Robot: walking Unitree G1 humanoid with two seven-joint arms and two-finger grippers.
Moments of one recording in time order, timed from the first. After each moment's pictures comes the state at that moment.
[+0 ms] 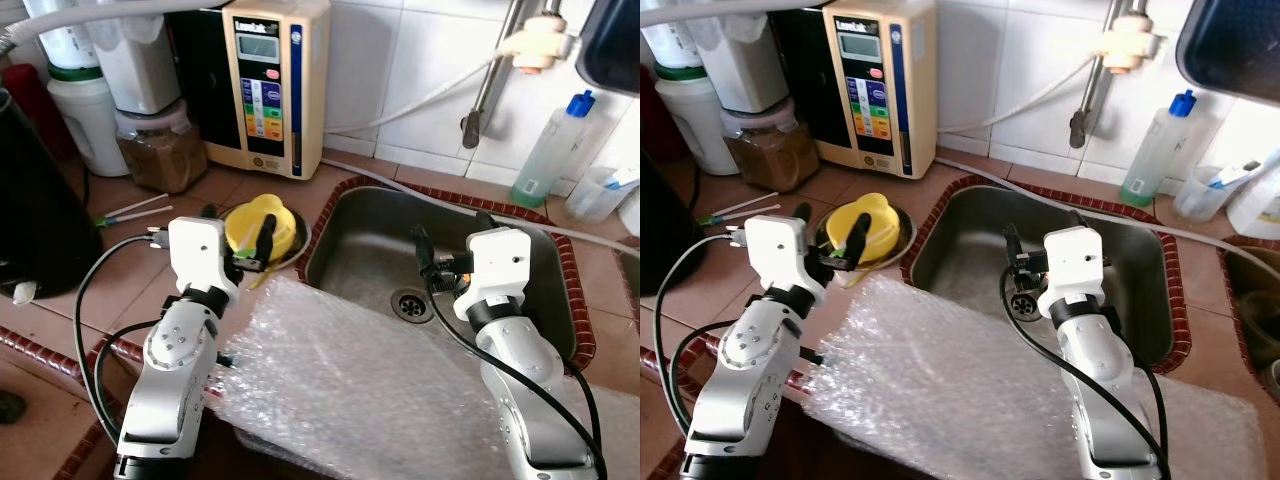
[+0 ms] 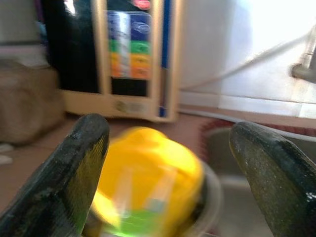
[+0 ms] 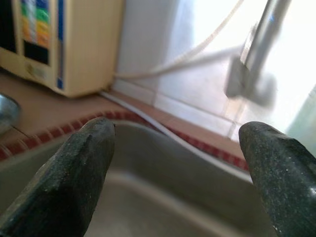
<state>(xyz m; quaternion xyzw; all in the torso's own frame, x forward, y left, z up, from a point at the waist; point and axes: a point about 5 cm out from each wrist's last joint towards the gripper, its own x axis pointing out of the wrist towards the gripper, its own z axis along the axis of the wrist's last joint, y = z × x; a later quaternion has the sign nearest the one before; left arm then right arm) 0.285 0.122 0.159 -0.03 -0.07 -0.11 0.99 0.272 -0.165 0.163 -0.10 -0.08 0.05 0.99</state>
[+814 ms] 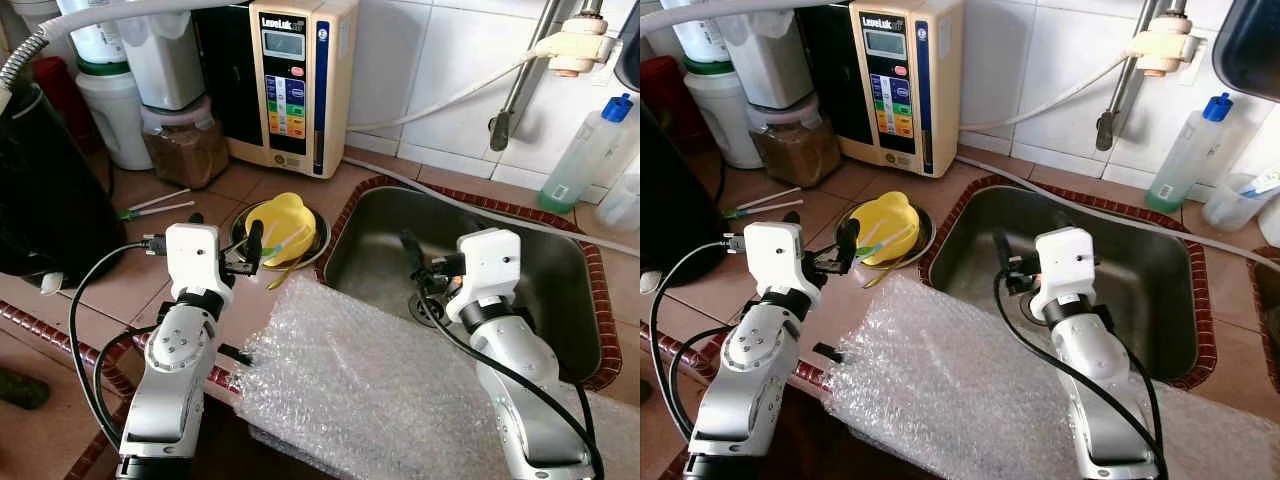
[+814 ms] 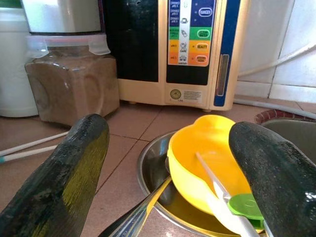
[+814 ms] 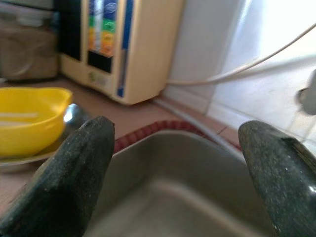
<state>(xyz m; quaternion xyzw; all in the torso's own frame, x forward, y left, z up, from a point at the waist) 0.288 0.142 0.149 0.01 -0.06 -0.06 1.00 0.273 -0.144 0.160 -0.08 -0.07 0.12 0.99</state>
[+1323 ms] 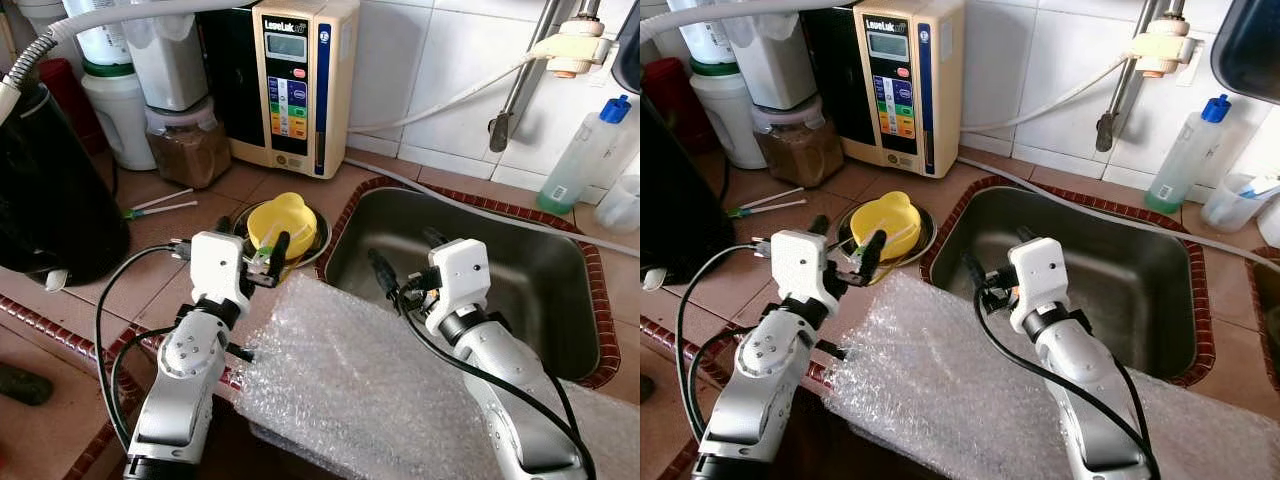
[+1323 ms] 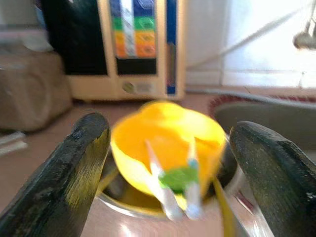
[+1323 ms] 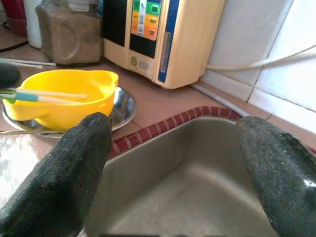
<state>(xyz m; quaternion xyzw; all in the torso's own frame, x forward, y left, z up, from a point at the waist) 0.284 0.125 0.133 0.02 -0.05 -0.15 0.99 0.269 -0.130 0.151 -0.06 -0.04 0.19 0.98</state>
